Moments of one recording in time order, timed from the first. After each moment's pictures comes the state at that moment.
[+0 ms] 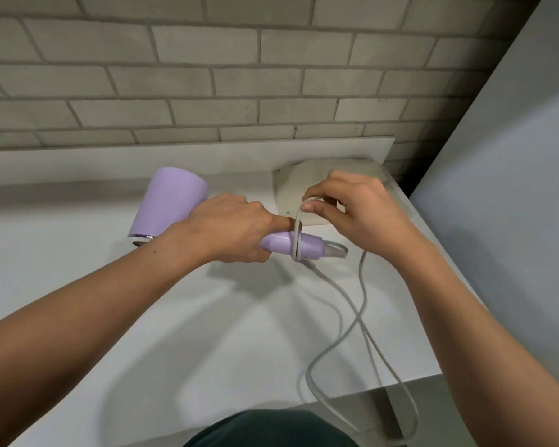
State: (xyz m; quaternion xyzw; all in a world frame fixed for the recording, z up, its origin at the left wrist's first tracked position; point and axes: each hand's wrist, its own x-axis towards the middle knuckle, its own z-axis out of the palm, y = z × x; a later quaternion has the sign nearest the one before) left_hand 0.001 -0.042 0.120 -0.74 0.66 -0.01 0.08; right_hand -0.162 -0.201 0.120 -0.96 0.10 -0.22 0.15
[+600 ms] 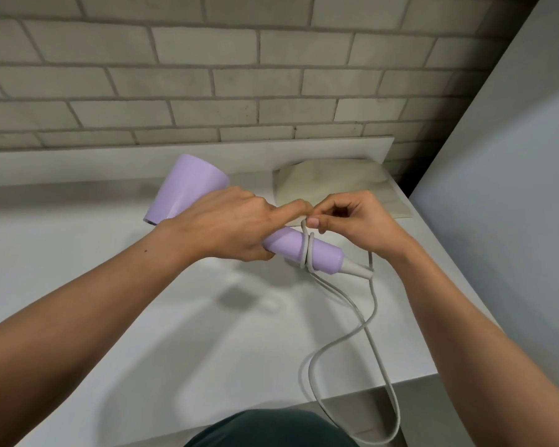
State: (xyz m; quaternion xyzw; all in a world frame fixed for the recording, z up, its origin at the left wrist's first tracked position) left_hand -0.007 -0.034 0.135 -0.71 0.69 -0.09 0.06; right_hand -0.165 -0.217 0.089 -0.82 0.13 -0.18 0.53
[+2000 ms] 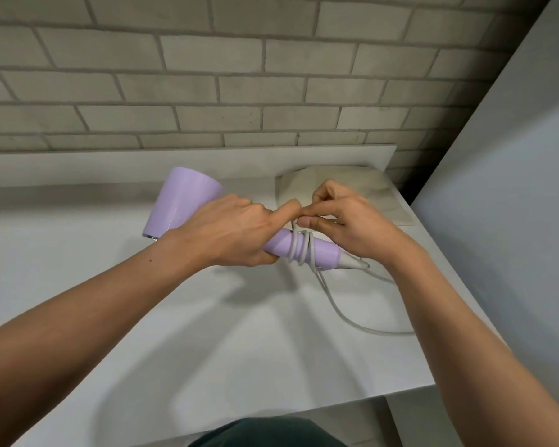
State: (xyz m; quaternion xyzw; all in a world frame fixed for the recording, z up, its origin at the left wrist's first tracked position) left_hand -0.003 -0.035 0.121 -0.72 0.68 -0.14 0.04; right_hand -0.152 -0.215 0.102 -0.96 0.10 -0.15 0.22
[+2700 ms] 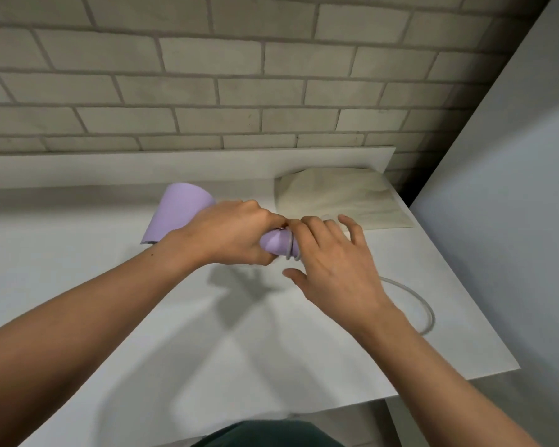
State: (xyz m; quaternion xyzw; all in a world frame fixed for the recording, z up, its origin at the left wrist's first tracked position) left_hand 0.011 -0.042 0.110 -0.76 0.65 0.02 -0.03; right_hand -0.175 -0.132 0.081 -0.96 0.20 -0.16 -0.08
